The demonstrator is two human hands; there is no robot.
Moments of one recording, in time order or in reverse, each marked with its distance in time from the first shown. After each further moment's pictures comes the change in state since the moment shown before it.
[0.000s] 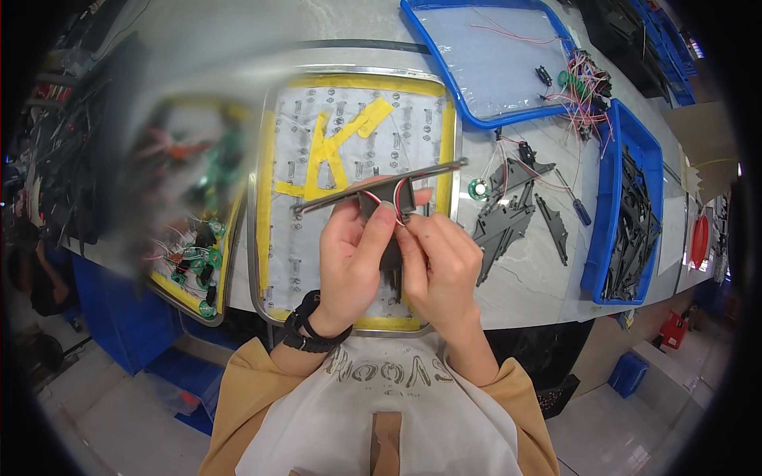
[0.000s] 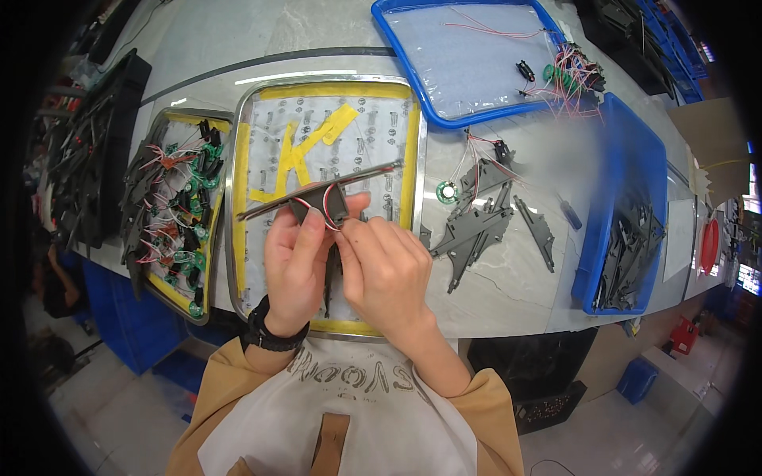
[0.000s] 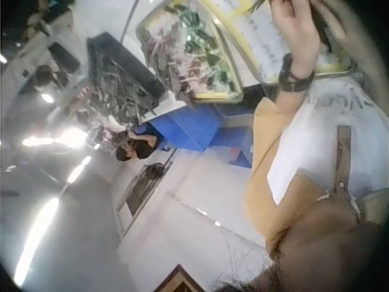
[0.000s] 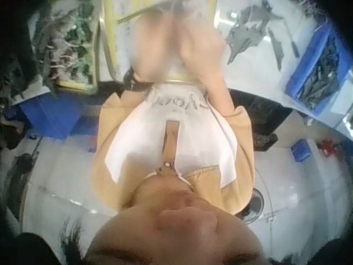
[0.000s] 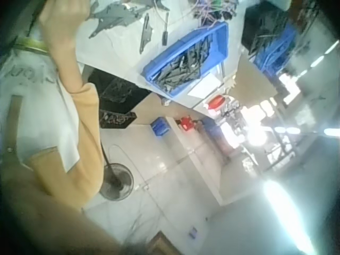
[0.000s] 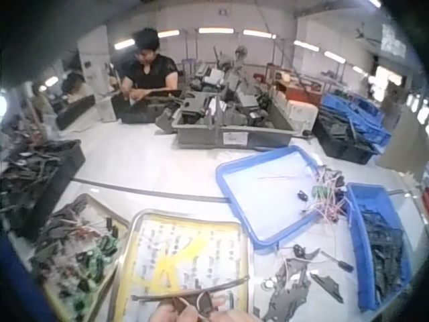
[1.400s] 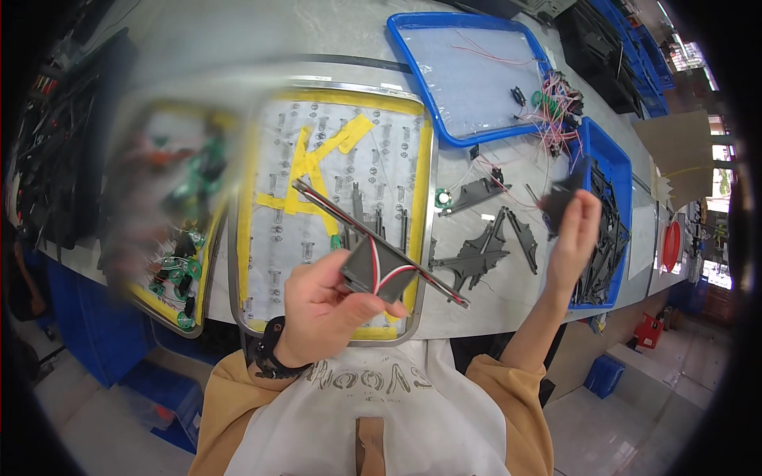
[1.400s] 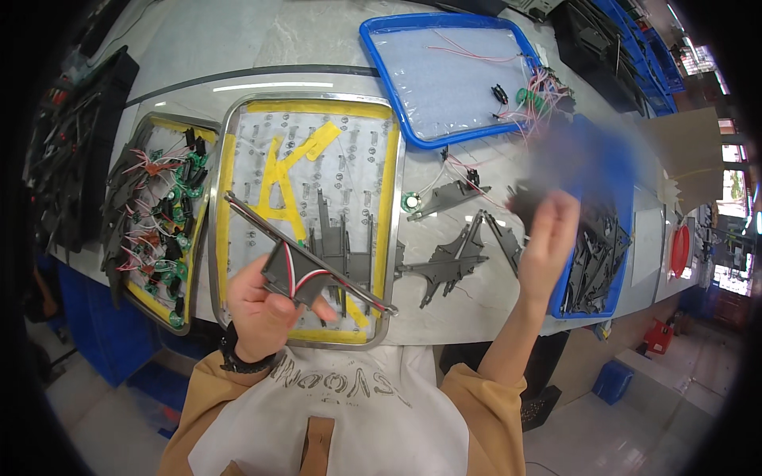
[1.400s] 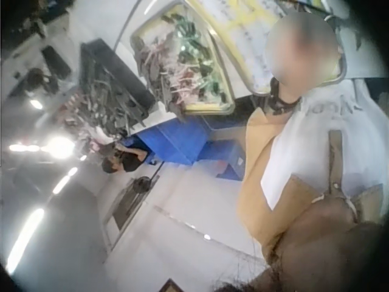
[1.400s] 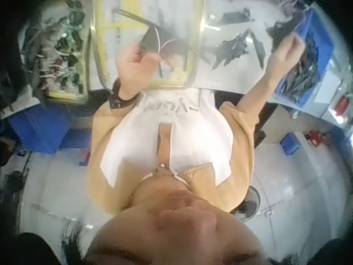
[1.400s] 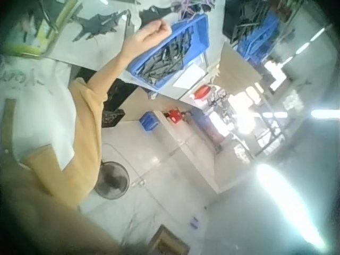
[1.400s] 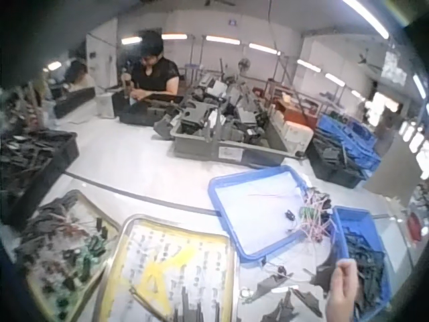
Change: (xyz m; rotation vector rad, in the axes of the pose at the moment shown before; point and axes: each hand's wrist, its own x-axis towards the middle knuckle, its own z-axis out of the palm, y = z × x) left_hand -0.032 0.035 -0.004 -0.004 -0.135 -0.048; right_hand 0.023 0.103 -0.132 0.023 0.311 0.271
